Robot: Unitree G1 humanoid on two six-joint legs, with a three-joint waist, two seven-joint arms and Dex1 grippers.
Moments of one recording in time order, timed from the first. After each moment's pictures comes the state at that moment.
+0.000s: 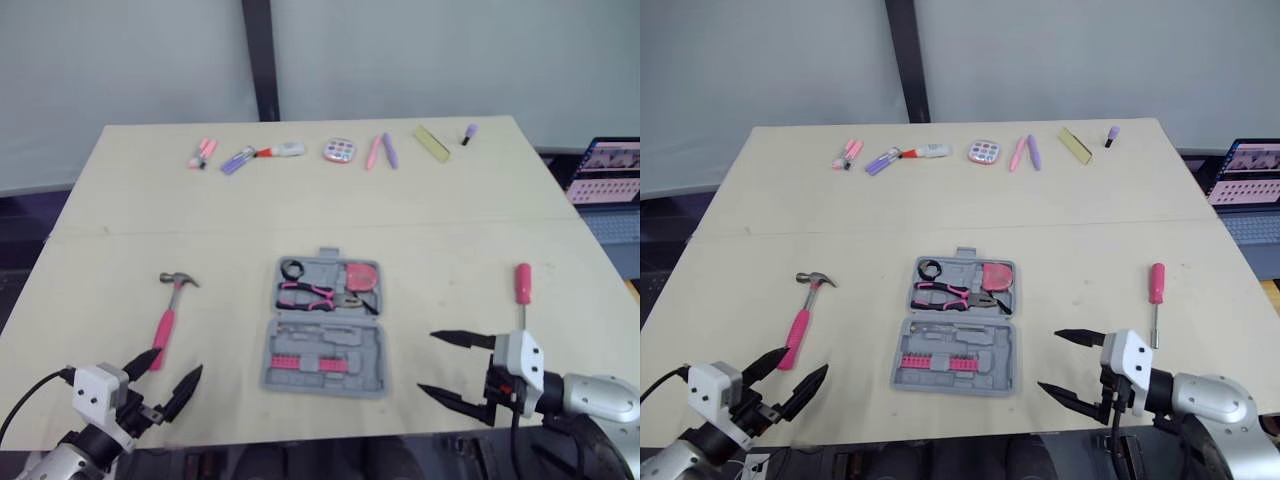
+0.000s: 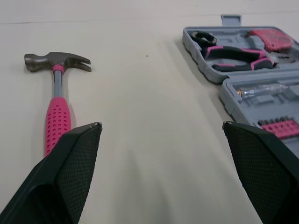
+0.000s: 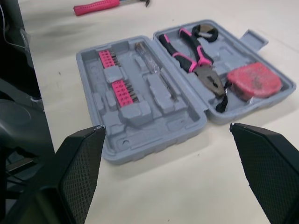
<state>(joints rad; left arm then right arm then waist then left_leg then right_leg) 0.59 0.32 0.45 -0.48 -0.48 0.22 -0.56 0.30 -0.74 -0.18 -0.39 0.44 0.05 1.08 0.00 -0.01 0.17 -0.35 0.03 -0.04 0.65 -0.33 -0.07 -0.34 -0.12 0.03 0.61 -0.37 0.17</state>
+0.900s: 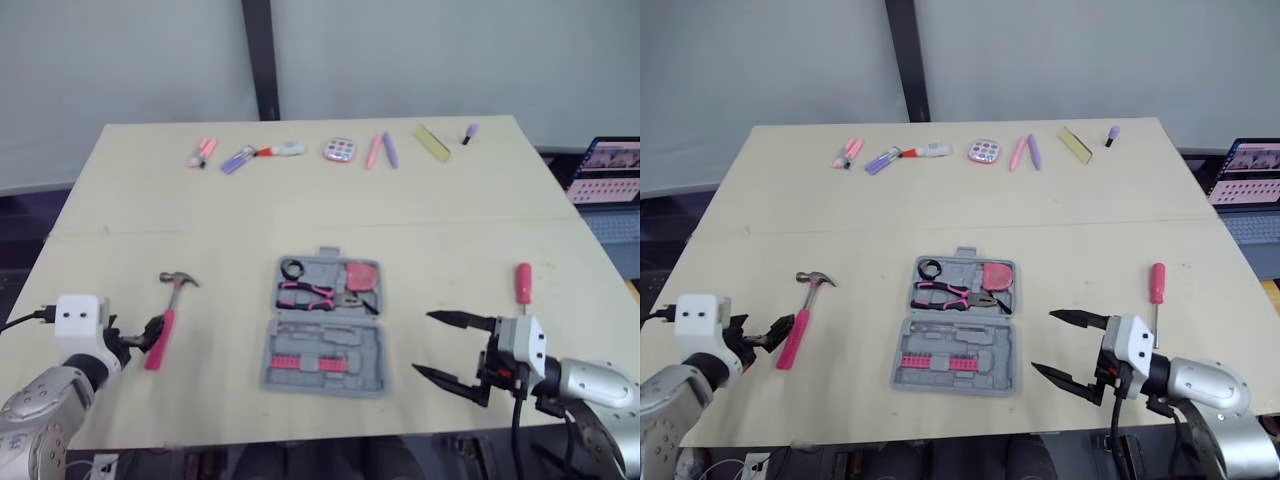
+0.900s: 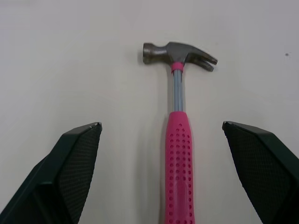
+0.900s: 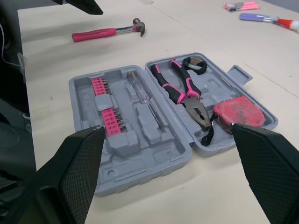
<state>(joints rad) 0.16 0.56 0.49 -0.43 -0.46 0.87 -0.16 0.21 -0.71 -0.17 -0.35 0.47 0.02 1.08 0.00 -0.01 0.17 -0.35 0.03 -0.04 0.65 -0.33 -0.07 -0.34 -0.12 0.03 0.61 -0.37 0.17</state>
